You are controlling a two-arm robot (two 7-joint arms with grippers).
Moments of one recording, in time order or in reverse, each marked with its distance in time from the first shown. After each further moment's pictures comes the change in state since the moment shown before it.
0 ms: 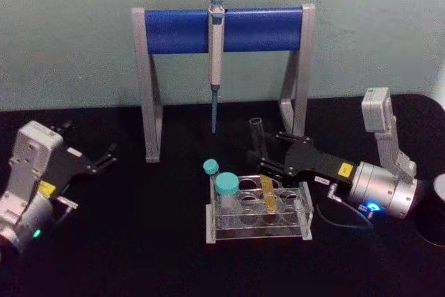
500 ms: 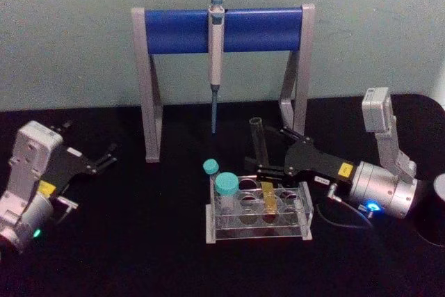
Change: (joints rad) left arm 0.000 0.000 0.000 0.000 0.000 0.000 0.000; right arm 0.000 0.000 0.000 0.000 0.000 -0.001 0.000
